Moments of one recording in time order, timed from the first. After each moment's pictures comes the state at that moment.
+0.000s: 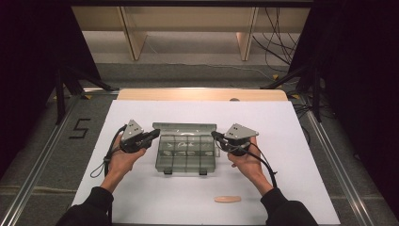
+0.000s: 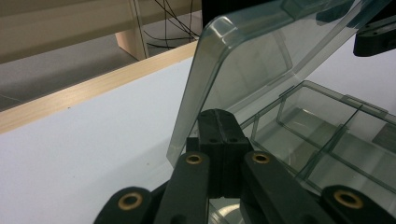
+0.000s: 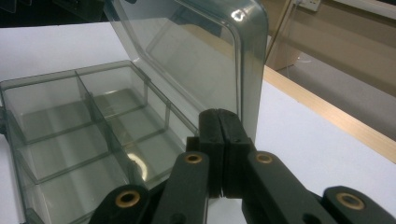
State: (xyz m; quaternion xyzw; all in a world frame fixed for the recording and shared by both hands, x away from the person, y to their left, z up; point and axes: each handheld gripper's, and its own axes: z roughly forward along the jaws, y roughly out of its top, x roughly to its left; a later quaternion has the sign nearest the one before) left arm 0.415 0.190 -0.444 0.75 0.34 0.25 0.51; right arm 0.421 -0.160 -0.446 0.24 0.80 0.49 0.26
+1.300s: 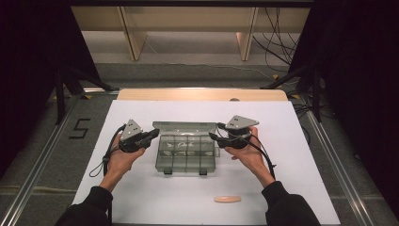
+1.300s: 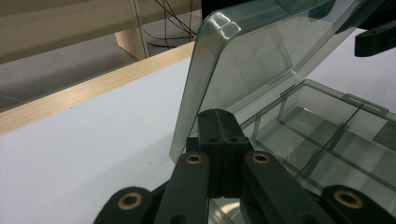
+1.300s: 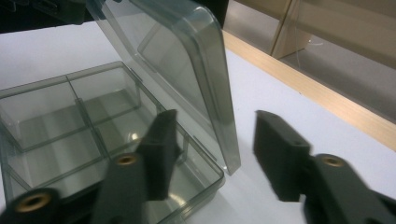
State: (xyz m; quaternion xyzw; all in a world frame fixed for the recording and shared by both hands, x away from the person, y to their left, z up) left arm 0.415 0.193 -0.443 0.75 0.34 0.25 0.51; right arm 0.441 -0.164 -0.435 0.26 0.81 0.48 0.21
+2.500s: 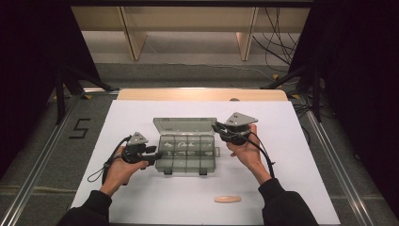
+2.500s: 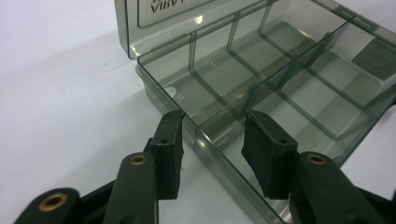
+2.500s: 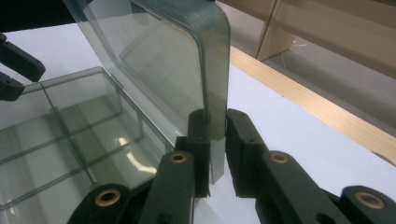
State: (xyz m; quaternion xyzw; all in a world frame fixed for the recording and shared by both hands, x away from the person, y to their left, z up) left arm 0.397 0.190 -0.468 0.81 0.39 0.13 0.40; right arm 0.449 -0.161 -0.432 0.27 0.80 0.47 0.24
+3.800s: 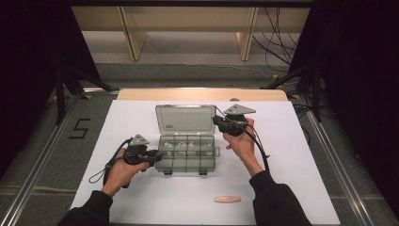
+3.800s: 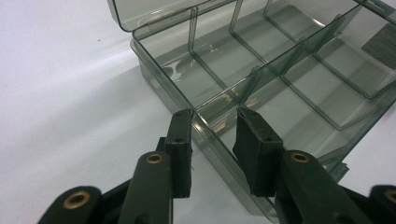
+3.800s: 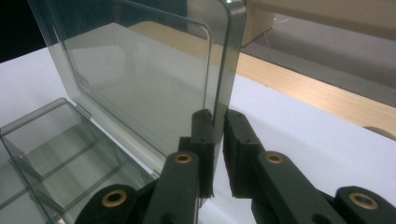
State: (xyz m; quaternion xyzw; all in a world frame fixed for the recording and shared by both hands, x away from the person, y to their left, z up) left arm 0.396 0.189 -0.473 0.82 0.41 0.12 0.38; right arm 0.476 -0.154 -0.430 0.36 0.78 0.47 0.21
